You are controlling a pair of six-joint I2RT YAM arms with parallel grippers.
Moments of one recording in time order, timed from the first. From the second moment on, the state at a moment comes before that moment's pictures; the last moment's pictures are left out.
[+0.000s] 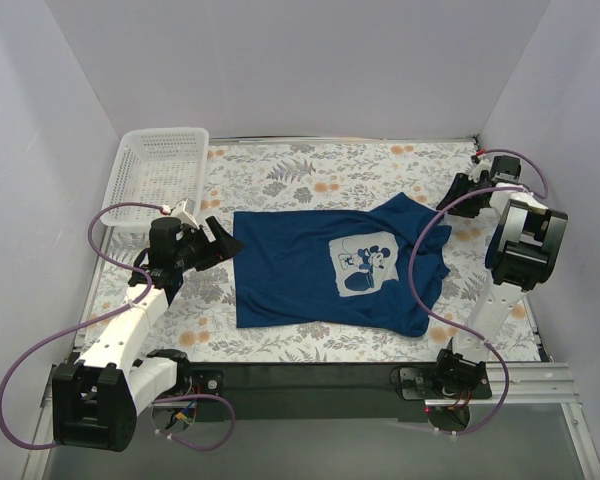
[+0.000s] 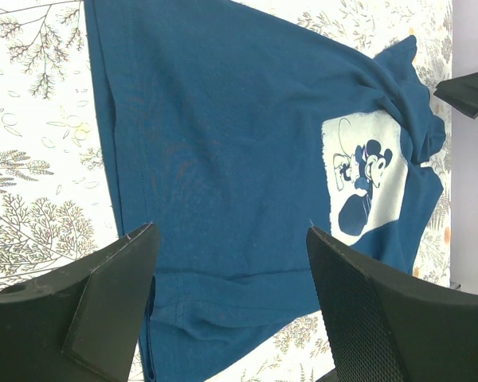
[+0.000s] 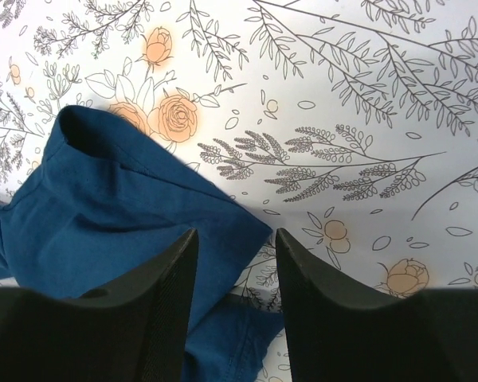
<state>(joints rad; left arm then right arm) -0.12 1.02 0.58 -0.13 0.37 -0.59 -0.31 2.05 1.44 -0.36 -0.49 0.03</state>
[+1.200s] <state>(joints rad) -0.12 1.18 0.63 -0.09 0.35 -0.58 -0.33 2.02 1.35 -0.14 -0.85 0.22</state>
